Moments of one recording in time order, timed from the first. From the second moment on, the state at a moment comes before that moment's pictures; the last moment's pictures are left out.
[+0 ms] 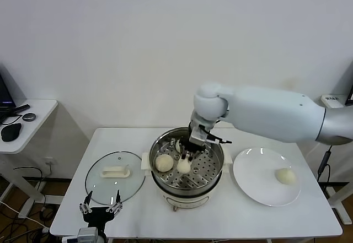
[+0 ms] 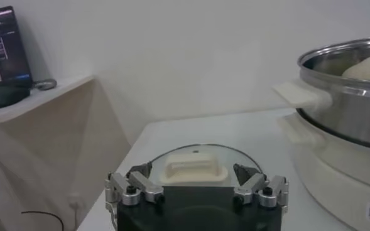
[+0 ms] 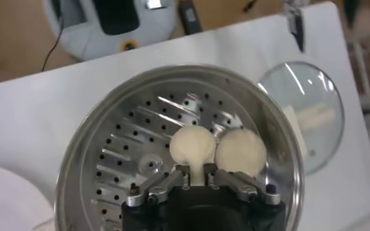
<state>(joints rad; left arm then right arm) 1.72 -1.57 -0.59 -2.18 0.11 0.29 -0.08 0.57 1.07 -1.28 1.53 0.07 0.36 -1.19</state>
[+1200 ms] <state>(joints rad) 1.71 -1.57 -0.59 -2.18 0.11 0.29 -0.08 0.56 1.07 -1.28 1.59 -0.01 0.37 -1.18</state>
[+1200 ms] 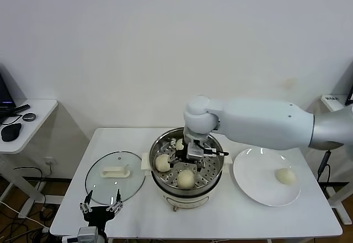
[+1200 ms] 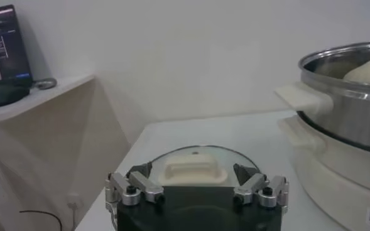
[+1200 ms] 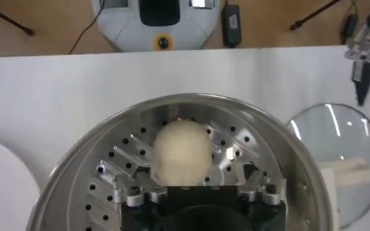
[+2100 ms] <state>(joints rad) 1.73 -1.54 -0.59 -2.17 0.08 0.31 -0.06 0.26 0.46 -0.88 1.47 0.06 -0.24 -1.20</state>
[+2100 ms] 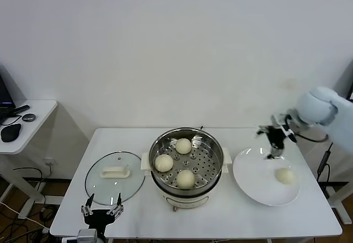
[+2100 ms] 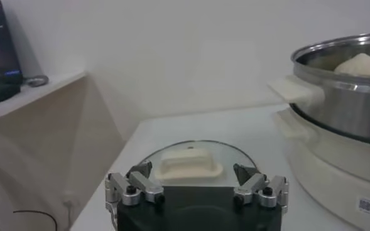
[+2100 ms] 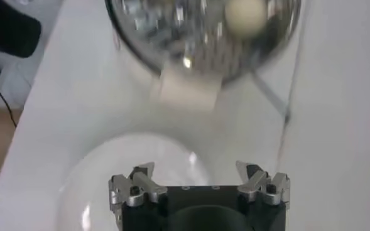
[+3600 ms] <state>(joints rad) 1.71 -1.54 -0.62 -2.08 0.08 0.31 -0.06 -0.18 0.71 -0.45 0.90 -0.39 -0.02 -1.27</state>
